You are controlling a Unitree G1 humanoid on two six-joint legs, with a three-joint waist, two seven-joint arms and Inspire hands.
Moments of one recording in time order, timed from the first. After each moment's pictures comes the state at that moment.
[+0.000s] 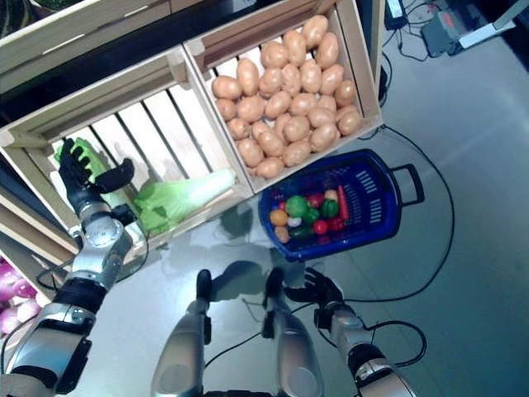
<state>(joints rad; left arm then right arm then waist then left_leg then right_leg) -0.61 0.48 -0.14 0.57 -0.58 -0.19 0.73 -0.33 -0.28 0.33 1.03 0.56 -0.05 -0.01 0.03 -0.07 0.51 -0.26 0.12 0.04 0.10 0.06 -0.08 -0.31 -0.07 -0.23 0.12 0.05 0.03</state>
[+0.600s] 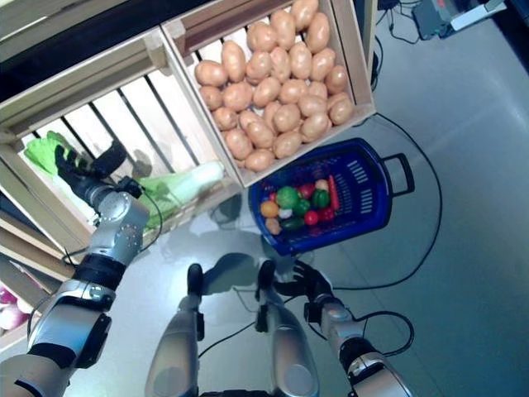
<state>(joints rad) -0.75 0.41 -0.12 0.57 -0.74 -0.20 1.08 -0.36 -0.26 0.39 0.98 0.56 -0.05 -0.02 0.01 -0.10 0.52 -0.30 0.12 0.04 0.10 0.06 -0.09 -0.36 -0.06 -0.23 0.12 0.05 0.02</state>
